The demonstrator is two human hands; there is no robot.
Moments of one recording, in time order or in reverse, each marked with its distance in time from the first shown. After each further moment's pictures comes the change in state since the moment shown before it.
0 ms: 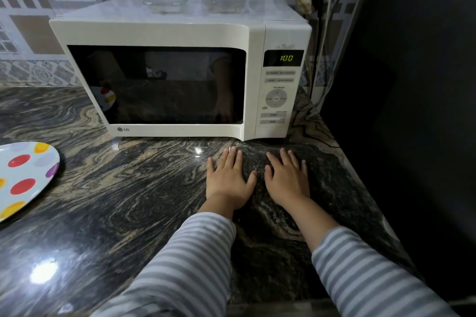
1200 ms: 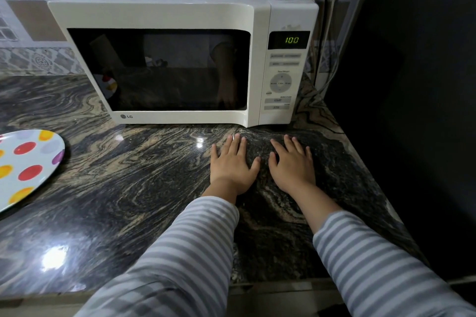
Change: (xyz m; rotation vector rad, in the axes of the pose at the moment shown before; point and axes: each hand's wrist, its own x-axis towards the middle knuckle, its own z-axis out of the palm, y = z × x) left_hand 0.000 -0.004 0.002 -0.014 0.002 0.022; right_hand -0.001 0.002 0.002 -0.030 -0.004 0.005
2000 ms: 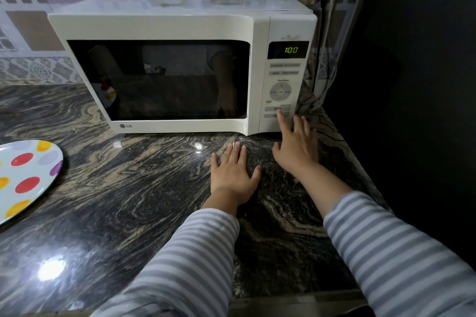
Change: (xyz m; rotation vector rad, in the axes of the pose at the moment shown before) left_hand 0.000 -0.002 -0.001 -0.004 -0.005 0.012; right_hand 0.036 -0.010 -0.040 -0.074 0.153 -0.004
